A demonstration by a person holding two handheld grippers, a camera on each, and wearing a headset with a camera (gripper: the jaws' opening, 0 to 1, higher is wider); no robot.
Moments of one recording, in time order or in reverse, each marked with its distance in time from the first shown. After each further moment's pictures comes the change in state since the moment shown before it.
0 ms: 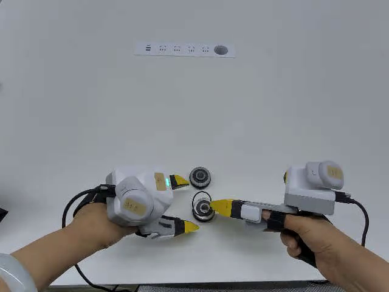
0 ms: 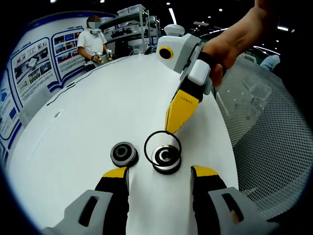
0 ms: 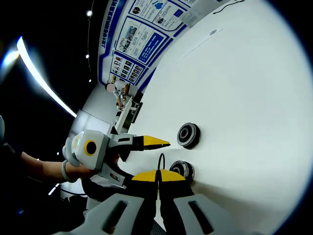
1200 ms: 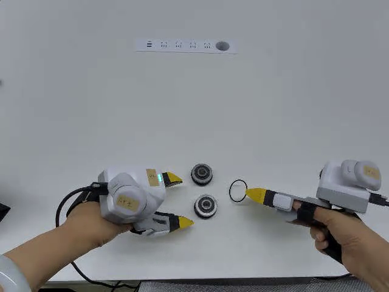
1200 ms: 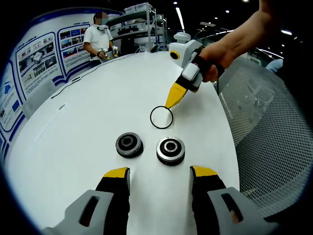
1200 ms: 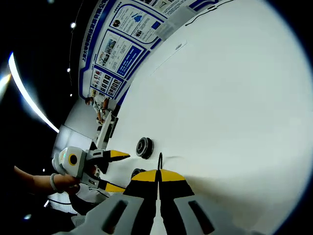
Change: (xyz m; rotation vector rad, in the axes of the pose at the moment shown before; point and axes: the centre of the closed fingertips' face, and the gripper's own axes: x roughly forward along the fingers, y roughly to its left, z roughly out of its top) left arm -0.007 0.007 -0.012 -0.046 0.012 0.028; right arm -0.039 -0.064 0.016 0.074 -0.103 -0.185
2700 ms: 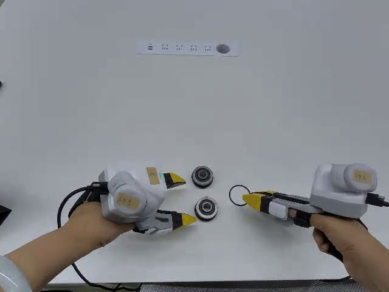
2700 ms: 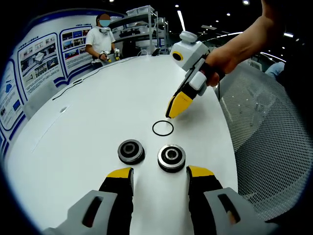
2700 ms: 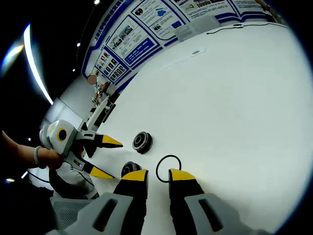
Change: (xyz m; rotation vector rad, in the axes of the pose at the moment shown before) left arm -0.002 0.000 0.013 -0.011 -0.031 0.002; right arm 0.001 0.000 0.000 -0.254 0.027 -0.070
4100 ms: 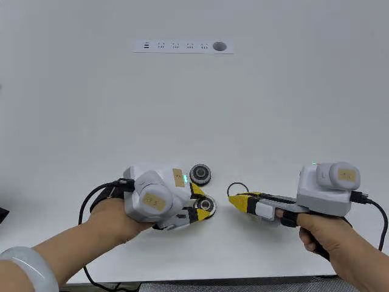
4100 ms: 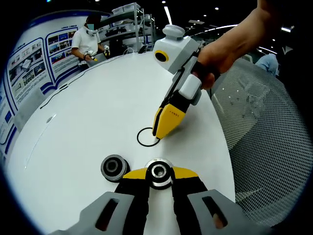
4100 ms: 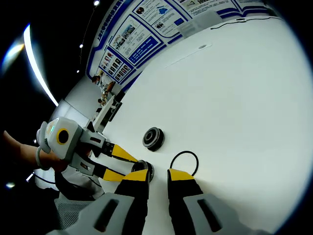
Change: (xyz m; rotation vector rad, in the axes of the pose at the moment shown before) left arm 0.025 -0.022 0.016 0.075 0.040 -0.081; right arm 0.013 0.019 -0.009 0.025 0.015 0.060
